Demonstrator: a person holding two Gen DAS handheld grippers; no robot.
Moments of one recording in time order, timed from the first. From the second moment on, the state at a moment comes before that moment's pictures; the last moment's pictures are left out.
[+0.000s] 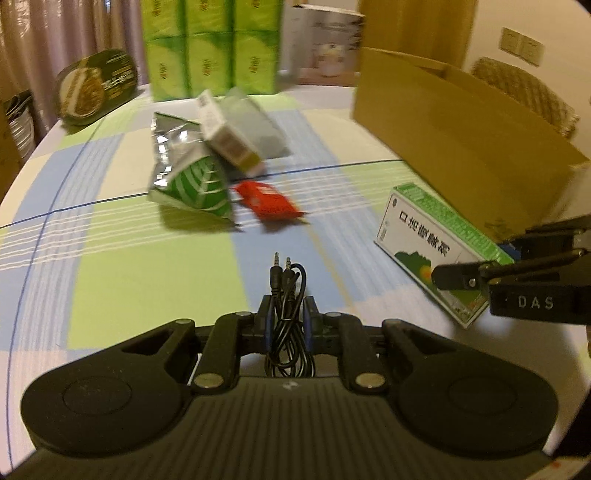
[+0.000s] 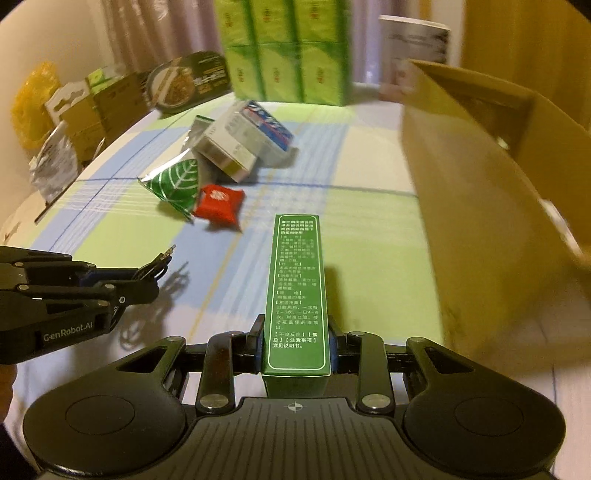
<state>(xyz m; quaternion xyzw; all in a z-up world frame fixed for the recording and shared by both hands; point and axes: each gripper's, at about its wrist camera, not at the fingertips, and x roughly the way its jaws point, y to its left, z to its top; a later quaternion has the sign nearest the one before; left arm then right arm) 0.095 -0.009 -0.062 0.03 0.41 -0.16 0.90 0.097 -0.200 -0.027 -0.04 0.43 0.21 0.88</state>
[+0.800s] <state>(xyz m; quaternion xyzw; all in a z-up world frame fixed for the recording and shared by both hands) 0.057 -0.037 -0.042 0.02 0.41 -0.17 0.89 0.058 -0.225 -0.020 -0.04 0.43 0.20 0.88</state>
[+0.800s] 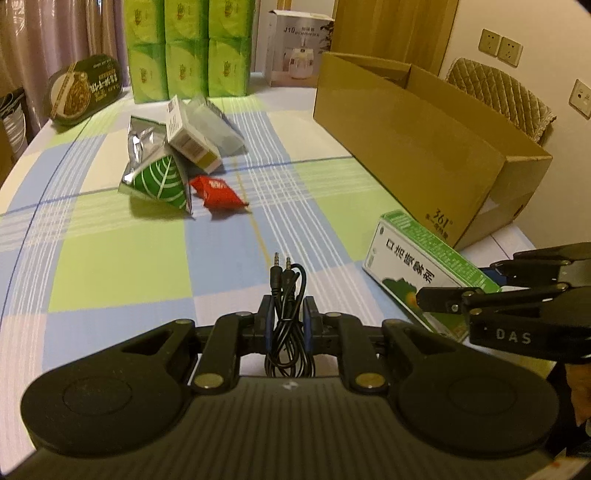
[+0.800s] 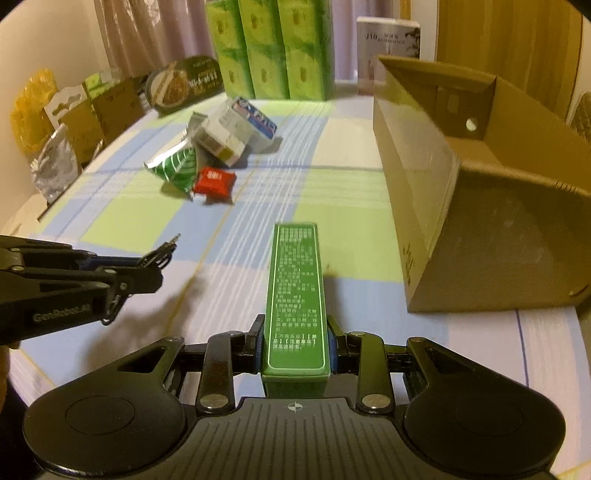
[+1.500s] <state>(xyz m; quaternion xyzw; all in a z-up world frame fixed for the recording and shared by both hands) 0.063 -0.031 -0.049 0.00 0.42 -0.16 0.89 0.072 -0.212 -0.031 -0.07 0.43 0.20 0.88</state>
